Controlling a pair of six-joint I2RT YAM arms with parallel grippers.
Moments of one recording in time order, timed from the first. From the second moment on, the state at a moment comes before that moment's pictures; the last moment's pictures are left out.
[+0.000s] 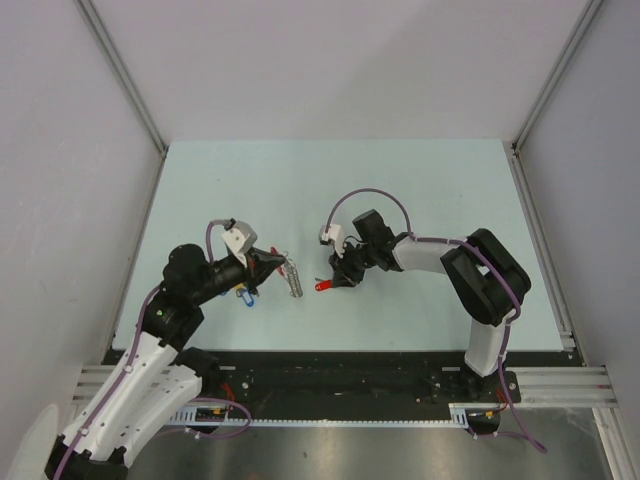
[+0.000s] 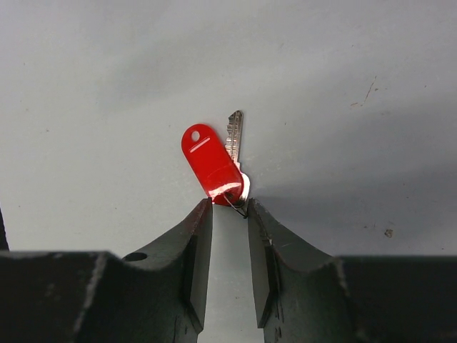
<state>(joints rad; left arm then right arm) -0.43 0.60 0.60 -0.18 0.49 -0.02 0.65 1.86 1.00 -0.04 -0.64 -0.35</state>
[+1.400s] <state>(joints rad) -0.43 0.62 0.60 -0.18 0.49 0.00 0.68 1.83 0.95 0.03 -0.57 -0.32</state>
